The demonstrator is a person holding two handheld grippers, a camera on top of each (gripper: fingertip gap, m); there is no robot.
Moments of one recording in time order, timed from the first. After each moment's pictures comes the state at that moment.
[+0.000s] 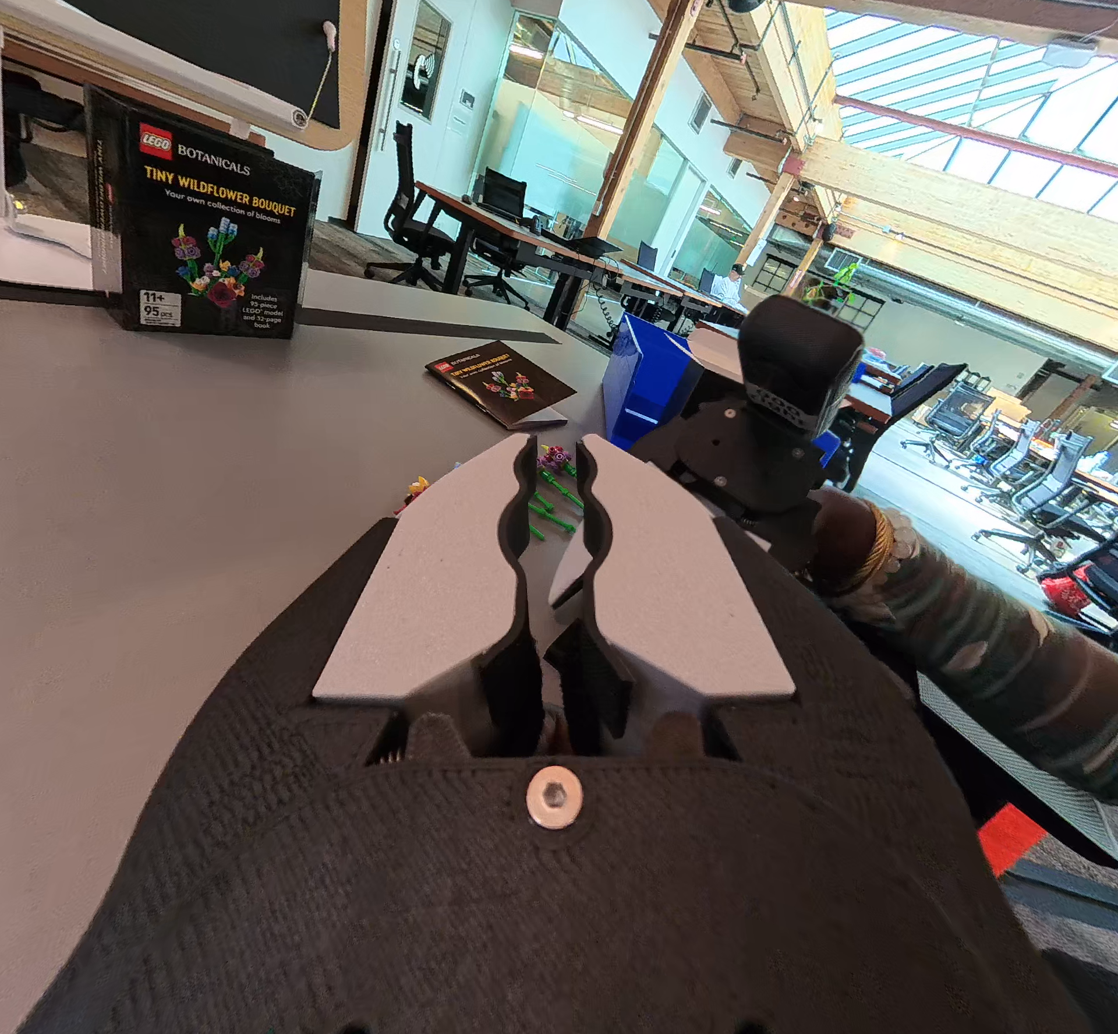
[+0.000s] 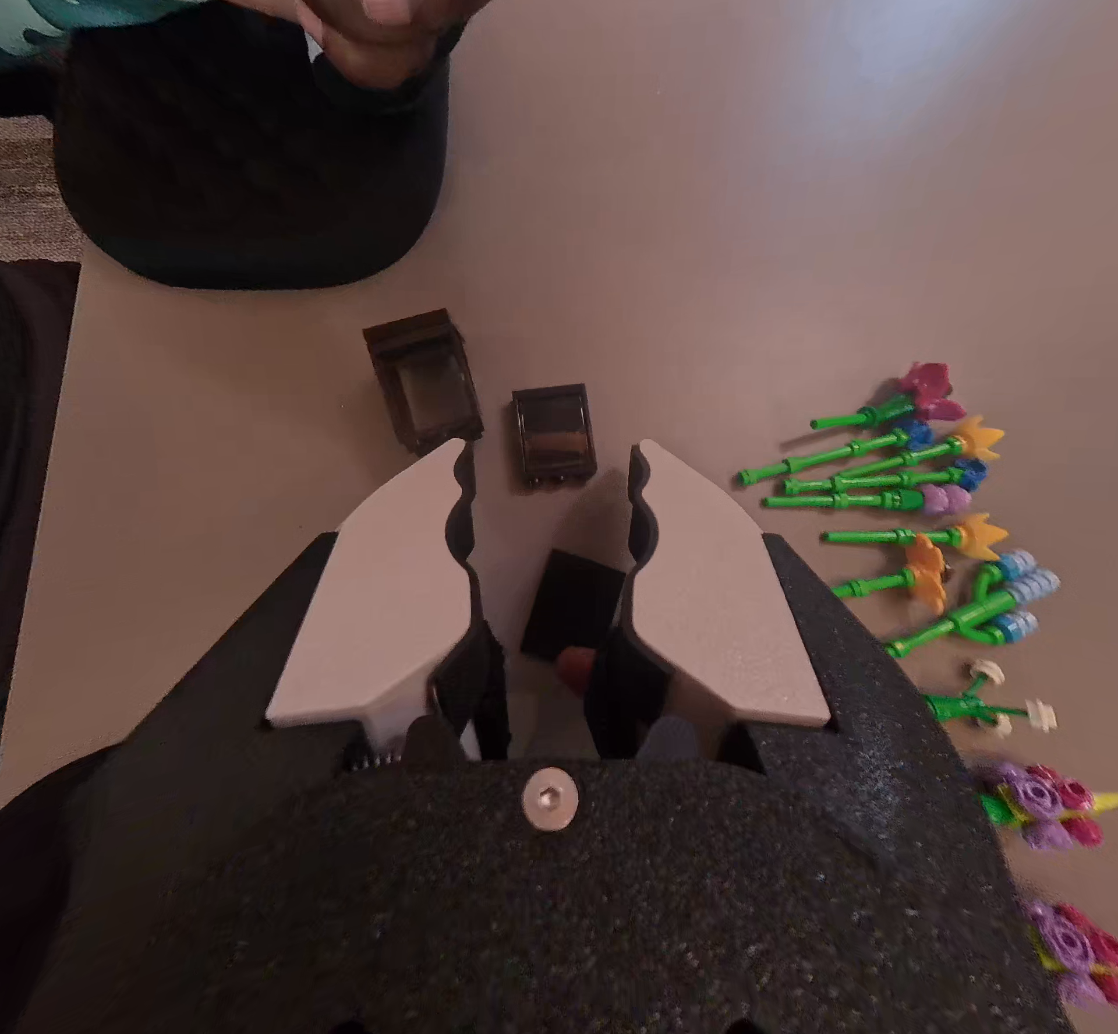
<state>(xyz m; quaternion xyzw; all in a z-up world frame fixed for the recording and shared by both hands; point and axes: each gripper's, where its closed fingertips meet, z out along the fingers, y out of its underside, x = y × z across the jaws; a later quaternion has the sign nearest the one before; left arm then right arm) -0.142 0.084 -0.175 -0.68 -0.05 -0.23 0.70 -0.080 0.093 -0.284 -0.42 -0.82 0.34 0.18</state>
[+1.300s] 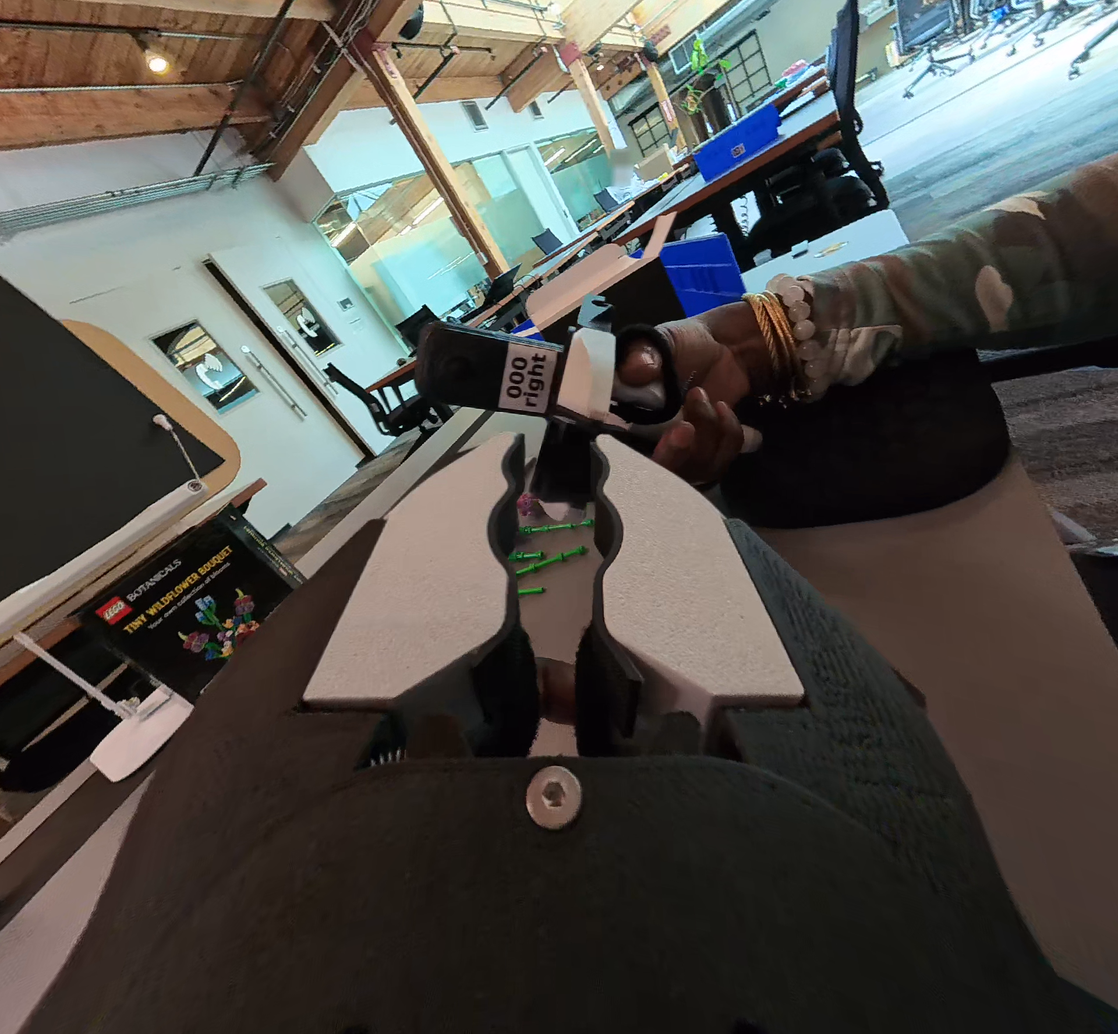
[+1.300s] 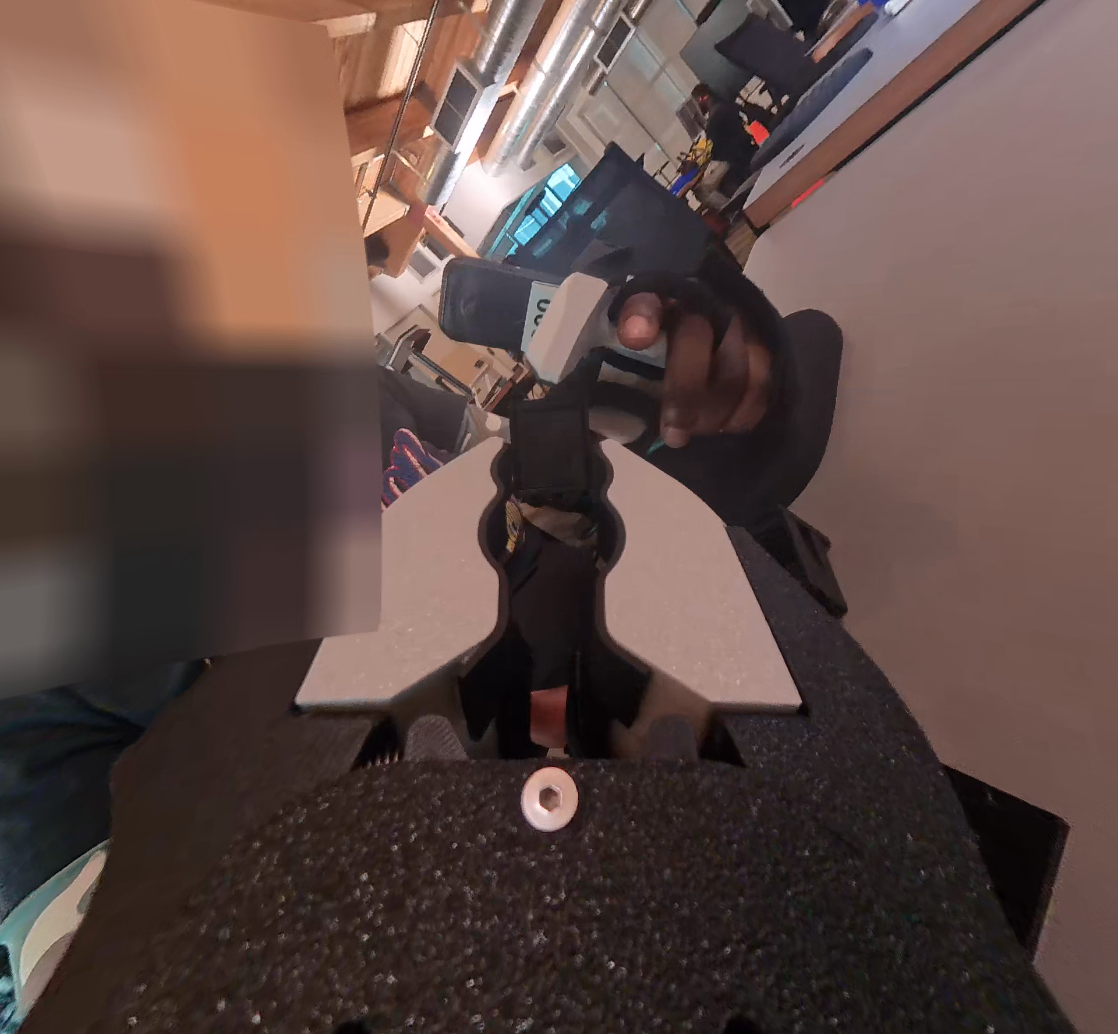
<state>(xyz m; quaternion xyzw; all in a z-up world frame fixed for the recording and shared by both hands) -0.048 0.062 -0.173 -0.58 0.33 0.01 0.74 -0.052 0.047 -0.181 -0.38 -0.53 0.75 -0.15</state>
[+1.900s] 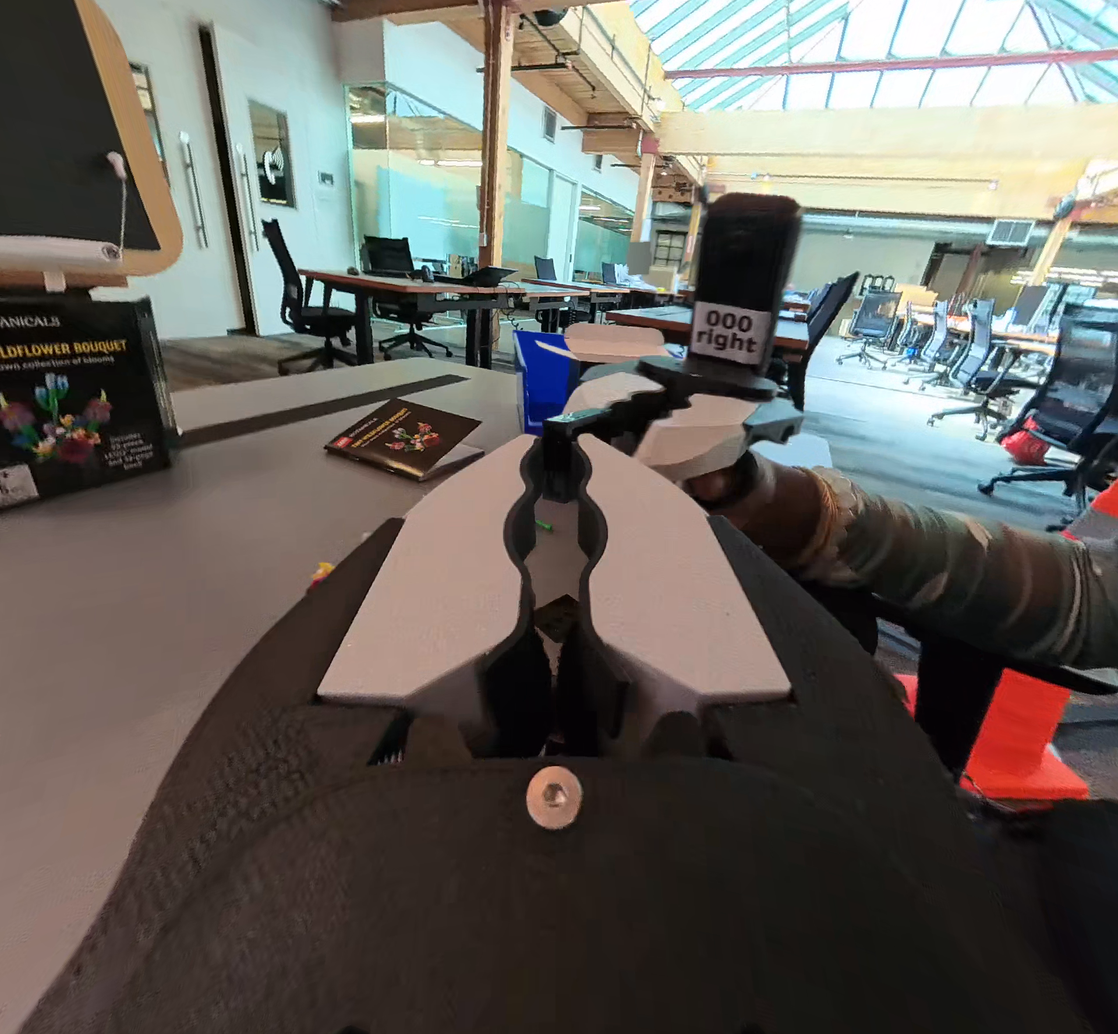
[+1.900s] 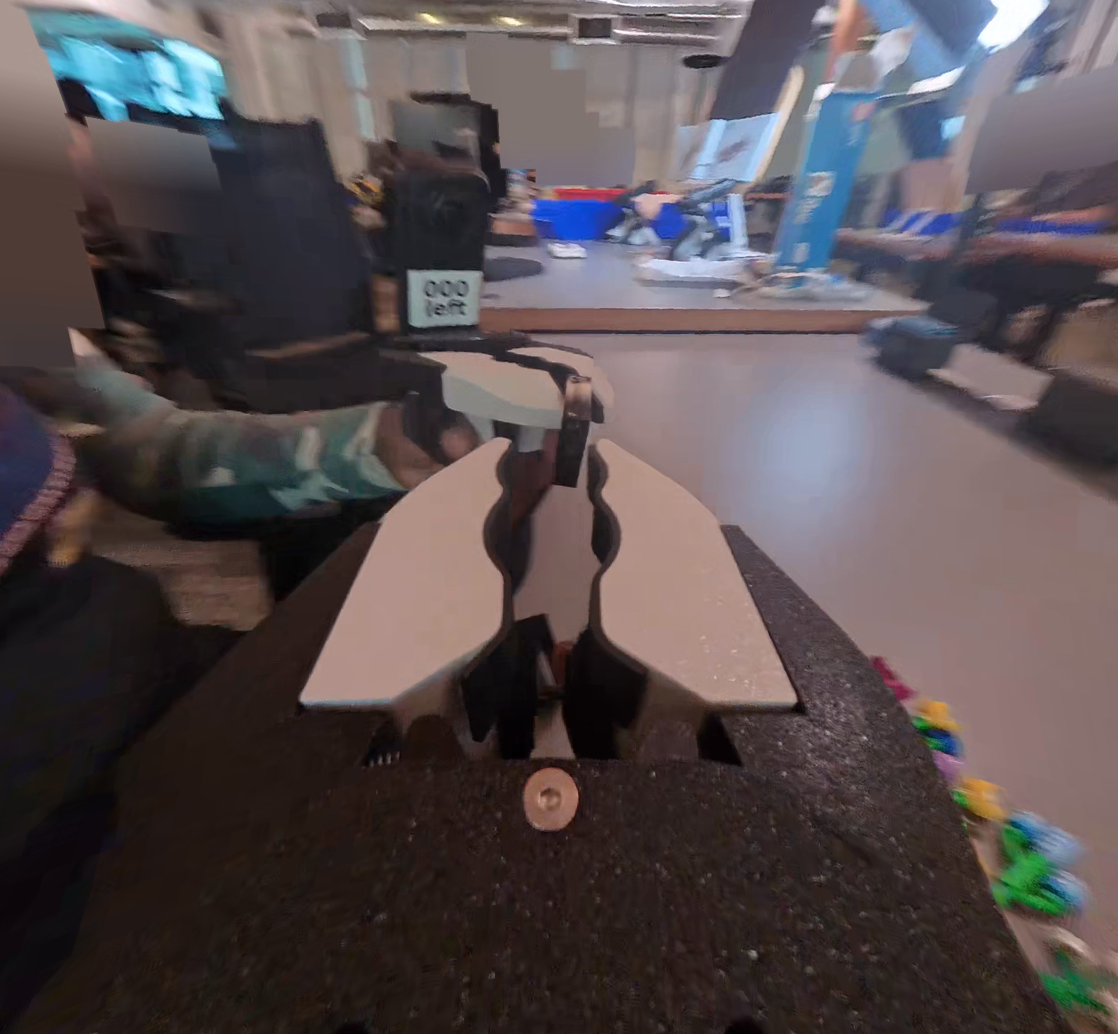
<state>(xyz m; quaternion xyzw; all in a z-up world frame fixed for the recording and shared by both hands) -0.086 0.068 -0.156 -0.63 0.12 -0.21 0.74 -0.079 0.057 -0.161 -0.32 -0.62 0.63 0.34</state>
